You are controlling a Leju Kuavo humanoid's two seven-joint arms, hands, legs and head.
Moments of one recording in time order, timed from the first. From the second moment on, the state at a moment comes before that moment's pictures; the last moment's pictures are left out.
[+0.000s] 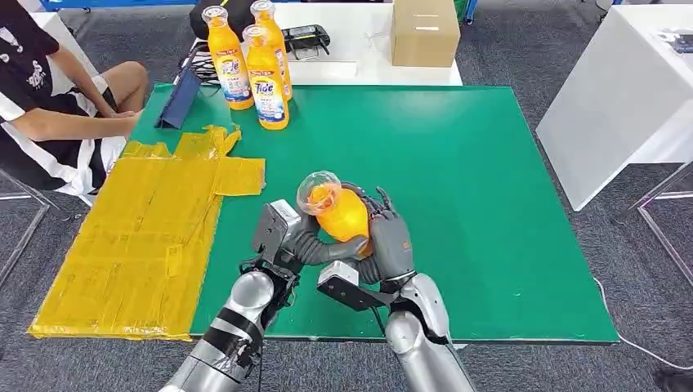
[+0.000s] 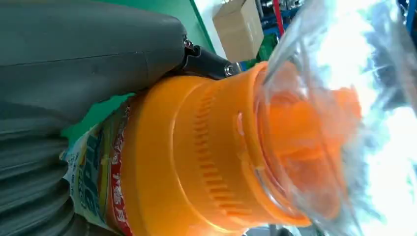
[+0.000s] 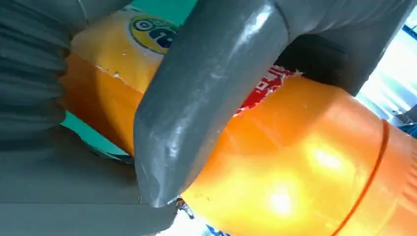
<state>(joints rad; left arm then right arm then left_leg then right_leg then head) -0.34 -0.30 -0.24 -1.17 -0.16 -0.09 -0.46 -0.26 0.30 0.36 -1.17 0.86 -0.38 -0.38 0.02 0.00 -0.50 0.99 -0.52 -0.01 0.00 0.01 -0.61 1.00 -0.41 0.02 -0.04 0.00</state>
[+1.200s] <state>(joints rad) -0.35 -0.31 -0.15 -1.13 -0.28 0.04 -0.46 -0.26 0.30 0.38 -1.18 0.86 -0.39 -0.38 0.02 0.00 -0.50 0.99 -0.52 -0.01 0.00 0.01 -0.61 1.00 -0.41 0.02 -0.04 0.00</state>
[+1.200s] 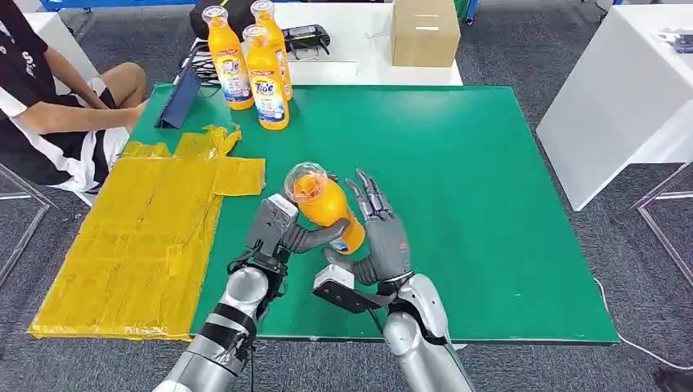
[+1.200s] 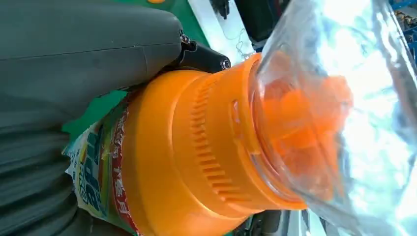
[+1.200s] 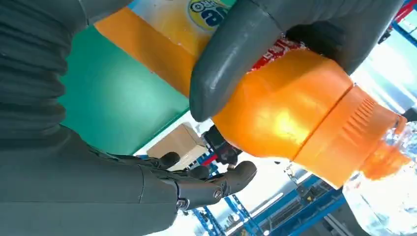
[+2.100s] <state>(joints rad) -0.67 -0.11 0.25 -0.71 -0.77 0.60 -0.35 -0.05 0.23 0.52 -1.82 0.68 -0.68 -0.57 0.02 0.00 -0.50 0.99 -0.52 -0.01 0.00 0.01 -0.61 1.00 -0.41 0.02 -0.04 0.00</state>
